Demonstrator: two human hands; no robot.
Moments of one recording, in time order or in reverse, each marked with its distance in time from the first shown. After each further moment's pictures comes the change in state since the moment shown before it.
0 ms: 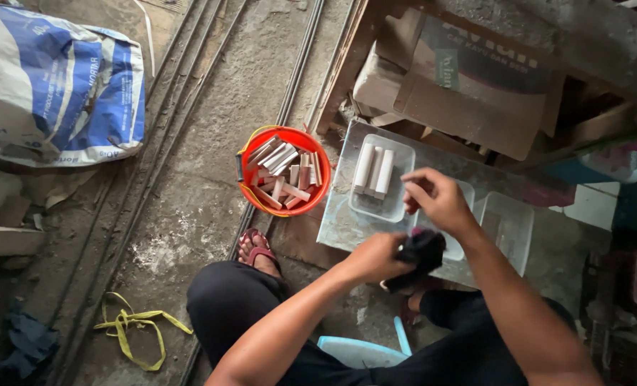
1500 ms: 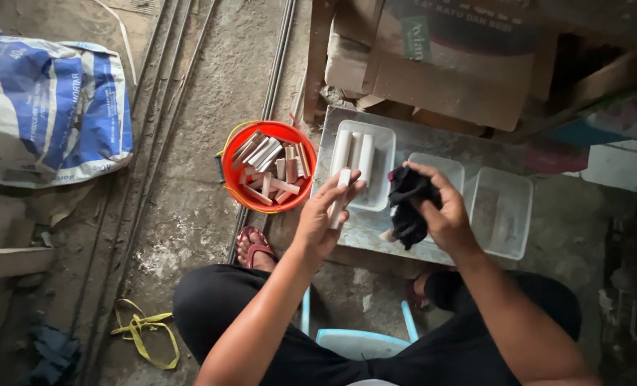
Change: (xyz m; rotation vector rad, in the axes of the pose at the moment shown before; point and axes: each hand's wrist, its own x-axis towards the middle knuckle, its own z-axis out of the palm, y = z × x) left_hand 0.014 -0.024 -0.036 -1.498 0.435 0.000; right_hand -0.048 0.023 -0.013 0.368 0.142 -0.208
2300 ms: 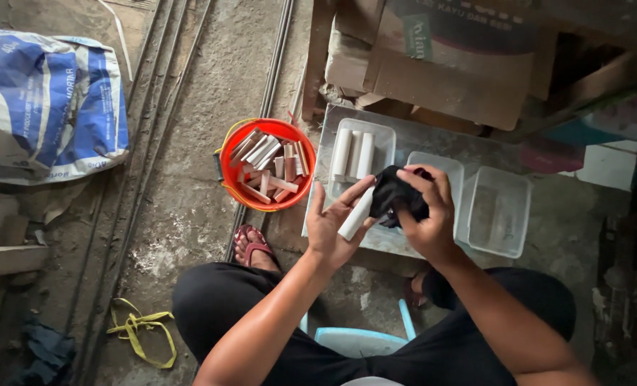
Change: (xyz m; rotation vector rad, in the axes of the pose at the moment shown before) left_hand -0.004 -0.037 -0.007 -0.286 -0.150 -0.148; right_hand -0.006 -0.008 0.026 -0.614 0.127 -0.486
